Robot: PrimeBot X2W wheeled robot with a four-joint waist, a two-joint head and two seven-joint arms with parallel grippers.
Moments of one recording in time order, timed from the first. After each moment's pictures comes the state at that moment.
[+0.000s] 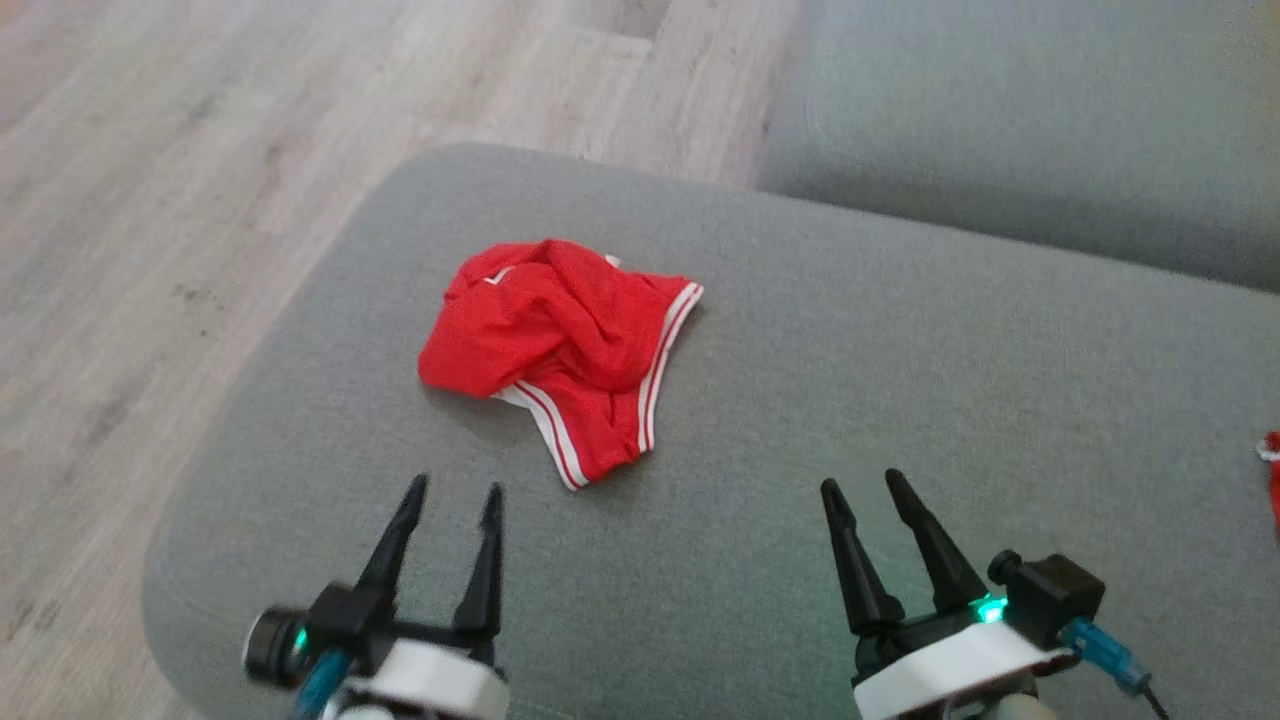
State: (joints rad) left arm -0.02 0.06 -0.25 0.31 -0.18 -0.06 -0.25; right arm 0.03 -0.05 0.33 0.25 0.39 0.13 -0.25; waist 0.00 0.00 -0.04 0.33
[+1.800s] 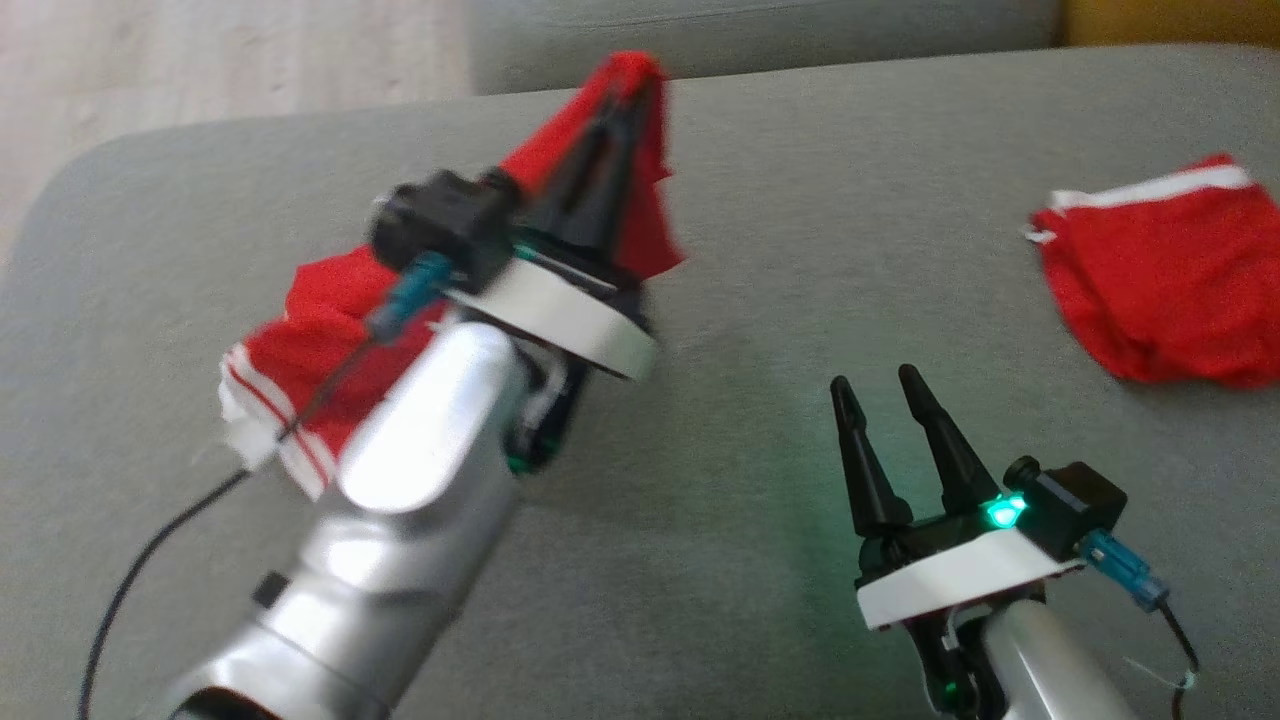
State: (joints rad) left arm -0.77 0.04 -0.65 0.49 -0.54 -0.05 -0.23; right arm -0.11 -0.05 0.30 0.24 0.38 0.13 -0.25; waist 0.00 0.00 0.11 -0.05
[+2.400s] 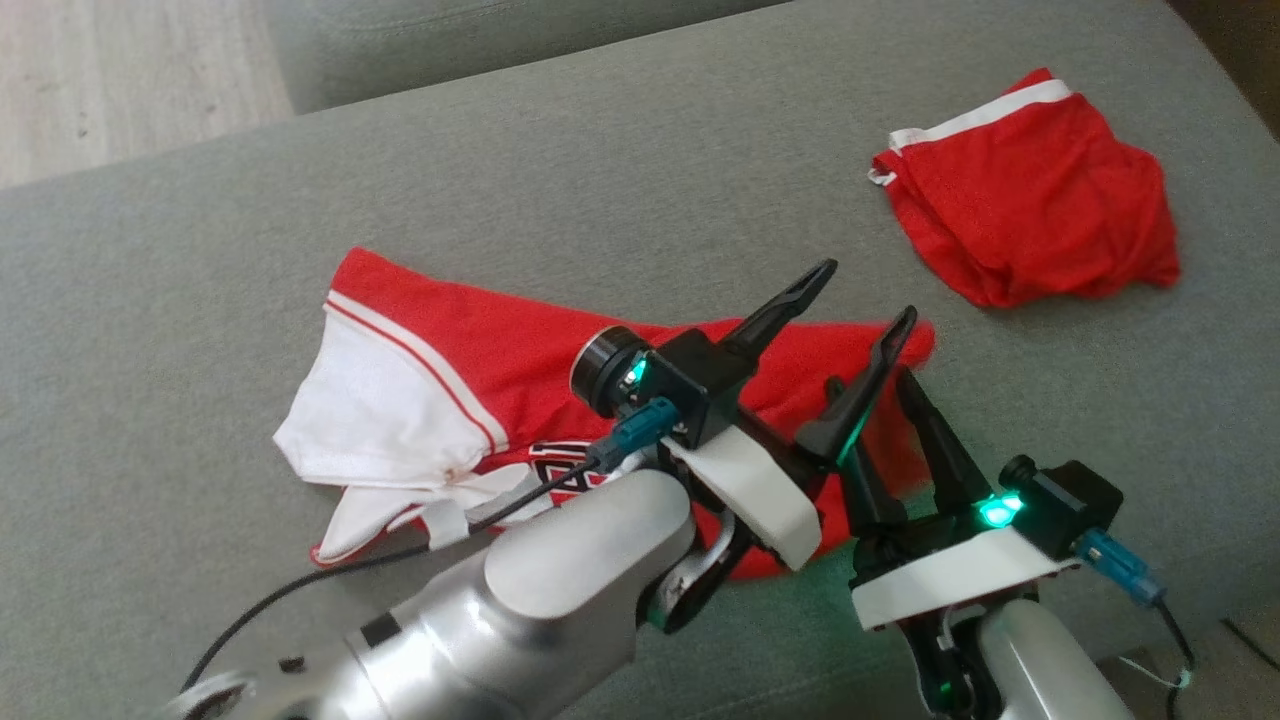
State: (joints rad) left arm -0.78 0.04 -1.19 0.36 -0.84 0.16 -0.22; right arm -0.11 -0.05 0.32 0.24 0.41 0.13 -0.25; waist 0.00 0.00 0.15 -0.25
